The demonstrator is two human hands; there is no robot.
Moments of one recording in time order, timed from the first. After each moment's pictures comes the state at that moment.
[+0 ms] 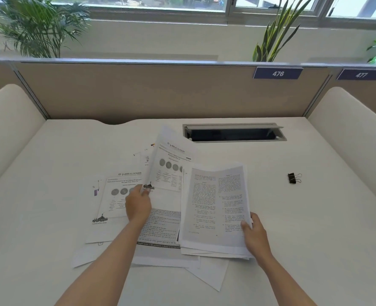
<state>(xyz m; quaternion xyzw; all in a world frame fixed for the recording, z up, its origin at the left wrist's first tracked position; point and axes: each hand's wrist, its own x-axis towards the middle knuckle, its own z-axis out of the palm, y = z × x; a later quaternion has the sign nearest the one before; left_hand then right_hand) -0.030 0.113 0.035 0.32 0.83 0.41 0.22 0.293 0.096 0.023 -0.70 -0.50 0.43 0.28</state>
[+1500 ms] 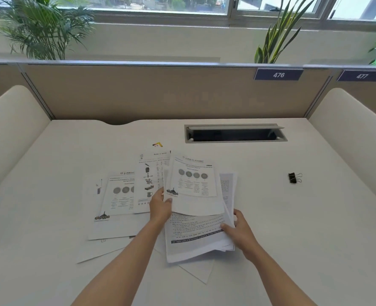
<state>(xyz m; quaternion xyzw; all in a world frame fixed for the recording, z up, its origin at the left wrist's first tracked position) 0.019 0.107 0.034 0.30 0.74 0.45 0.40 0.261 0.095 0.034 -0.63 -0.49 0.55 0.23</state>
